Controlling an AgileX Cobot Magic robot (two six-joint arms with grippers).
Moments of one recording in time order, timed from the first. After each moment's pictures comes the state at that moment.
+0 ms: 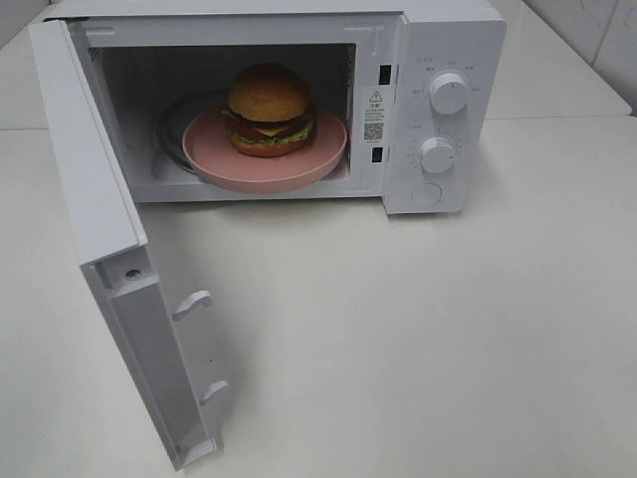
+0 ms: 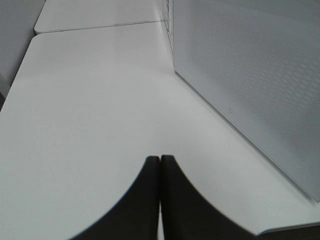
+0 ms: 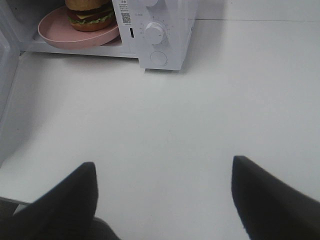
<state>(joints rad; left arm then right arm) -0.04 0.00 -0.51 -0.06 1.06 0.13 0.29 0.00 -0.51 0.00 1.01 0.03</state>
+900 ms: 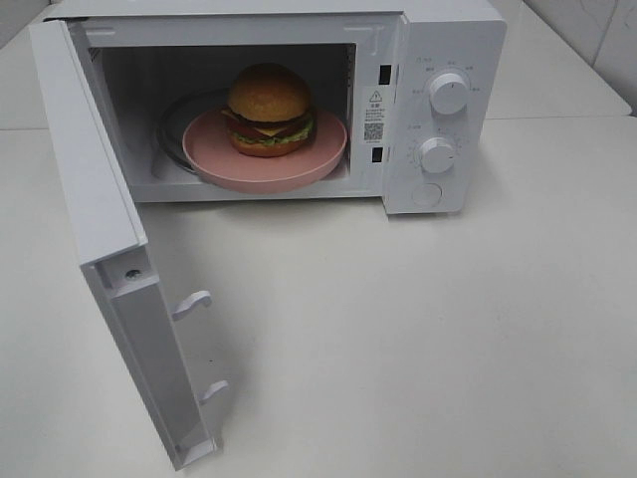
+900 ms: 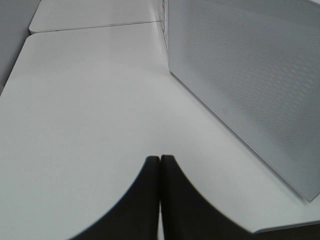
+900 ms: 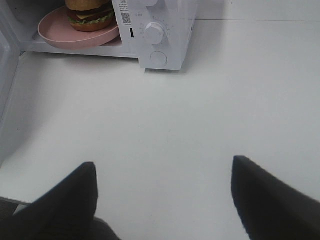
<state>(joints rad) -0.04 0.00 -0.51 -0.09 1.06 0.13 0.29 0.00 -0.51 0.00 1.01 0.03</state>
